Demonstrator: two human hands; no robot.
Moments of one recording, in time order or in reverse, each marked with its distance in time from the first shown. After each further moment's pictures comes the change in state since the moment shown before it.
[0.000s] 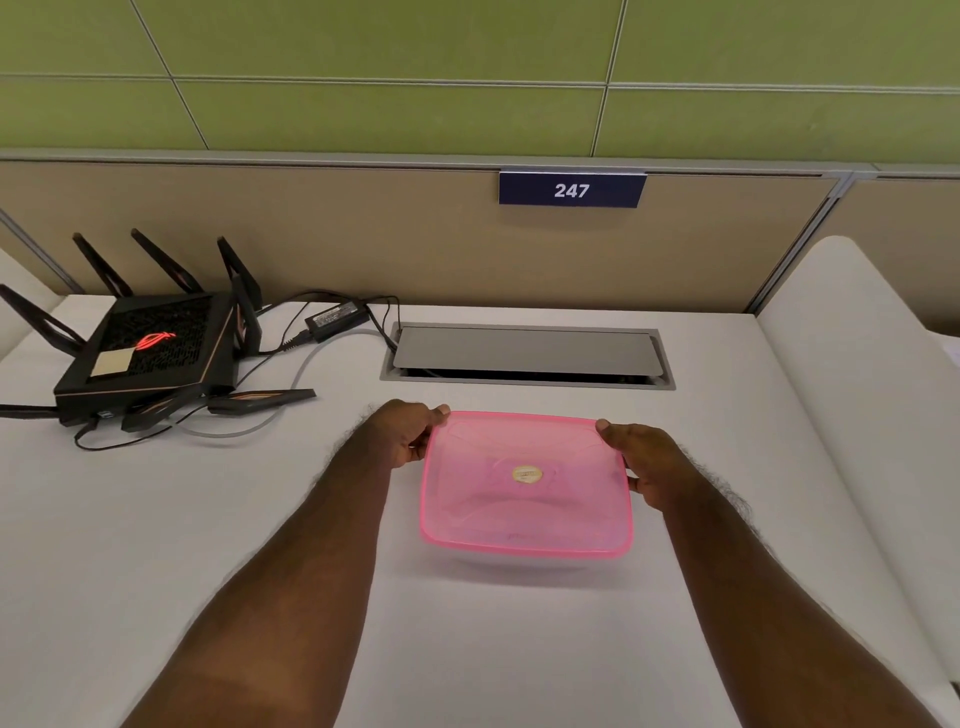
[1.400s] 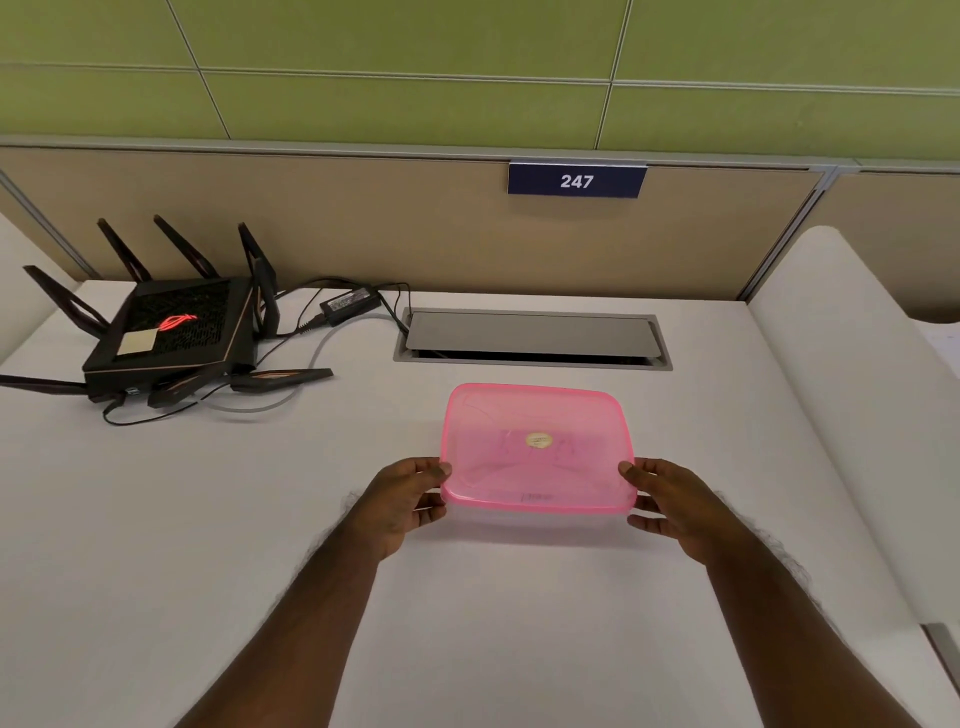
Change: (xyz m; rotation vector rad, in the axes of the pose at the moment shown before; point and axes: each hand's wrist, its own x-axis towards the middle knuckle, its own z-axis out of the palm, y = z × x) left_hand -0.086 -0.104 -0.026 -0.244 -0.161 0.076; right_hand -0.069 0.055 -0.031 -0.046 -0.125 0.047
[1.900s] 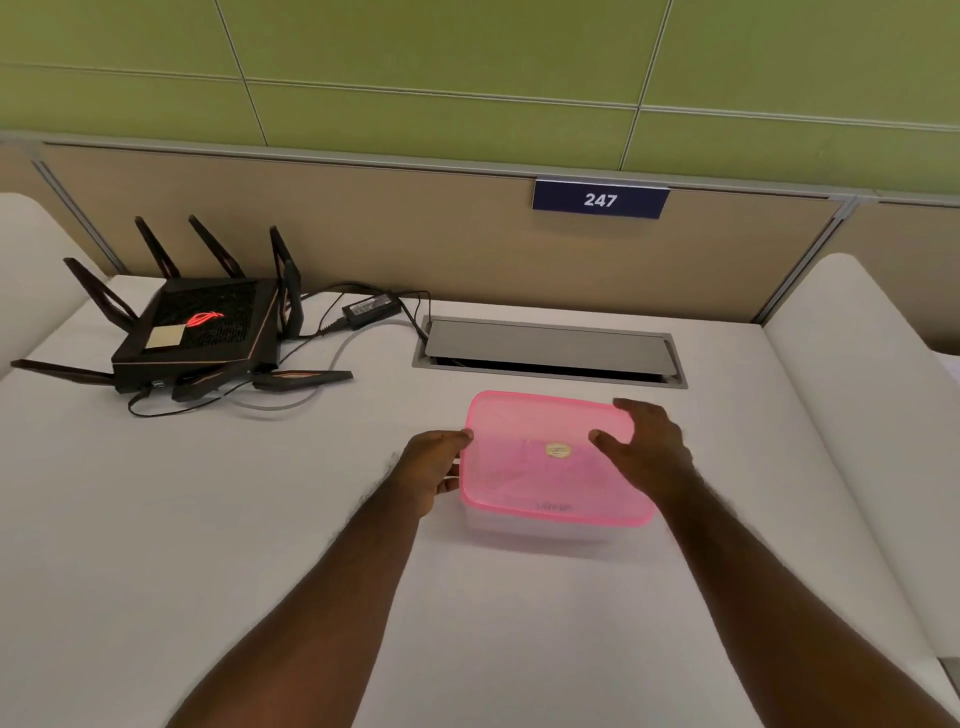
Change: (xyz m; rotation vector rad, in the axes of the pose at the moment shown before) left_hand 0.020 0.033 0.019 0.087 0.109 0.054; right_hand 0.021 -0.053 0.048 -0.891 0.336 -0.416
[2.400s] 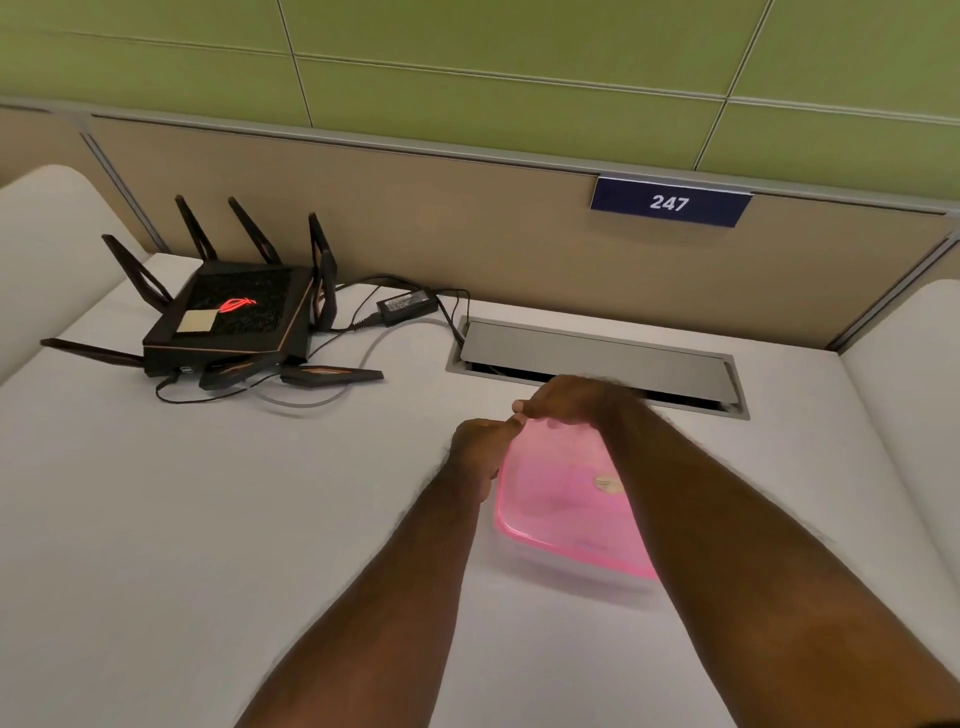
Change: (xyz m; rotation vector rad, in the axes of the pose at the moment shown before) left_hand 0.047 0.025 0.024 0.071 0.143 -0.020; right_hand 0.103 -0.138 0.044 -0.208 -0.694 -0.298
